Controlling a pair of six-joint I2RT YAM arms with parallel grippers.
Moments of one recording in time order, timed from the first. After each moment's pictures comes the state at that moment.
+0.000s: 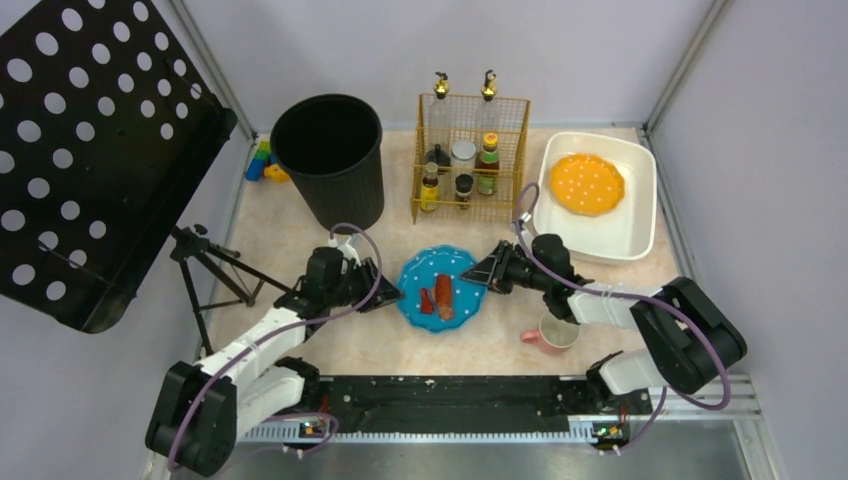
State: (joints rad) left arm -0.37 1.00 0.36 -0.03 0.45 -0.83; right arm 0.53 1.42 0.40 0.62 -0.53 1.09
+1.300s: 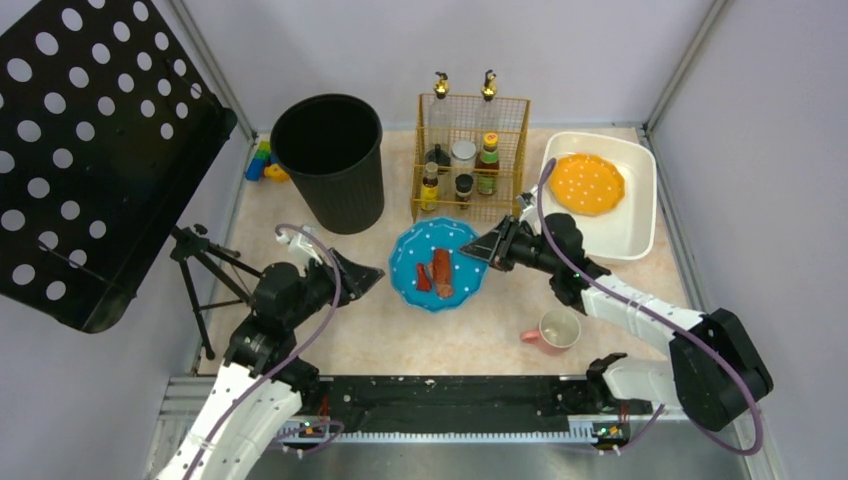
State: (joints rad) left arm -0.36 0.49 0.51 -0.35 0.30 -0.85; right arm 0.53 1.21 0.53 0.42 -0.50 1.08
